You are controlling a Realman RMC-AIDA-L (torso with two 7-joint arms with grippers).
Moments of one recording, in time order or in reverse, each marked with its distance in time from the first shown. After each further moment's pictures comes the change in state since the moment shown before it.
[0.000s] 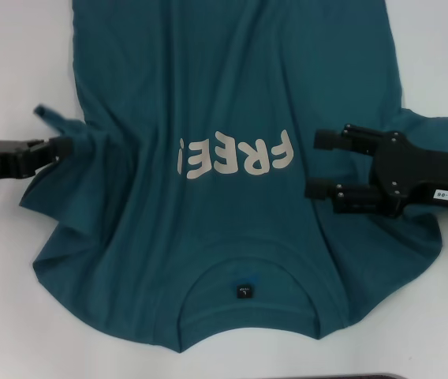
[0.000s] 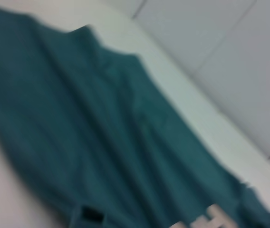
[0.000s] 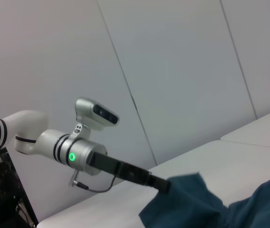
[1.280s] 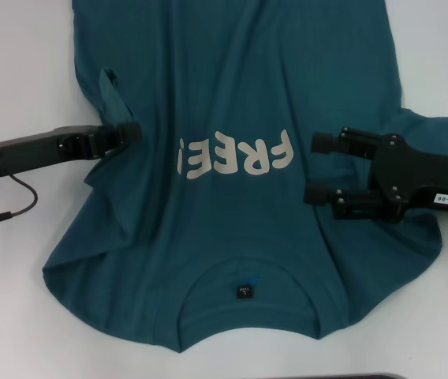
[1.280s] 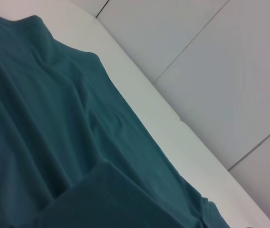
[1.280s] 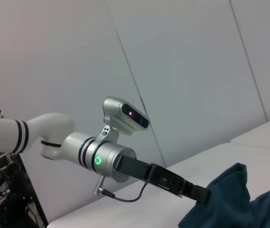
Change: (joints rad) left arm -0.080 -0.080 0.049 0.044 -0.019 -0.061 -0.057; right arm 0.000 0.002 -0.004 0.000 0.000 0.026 -0.004
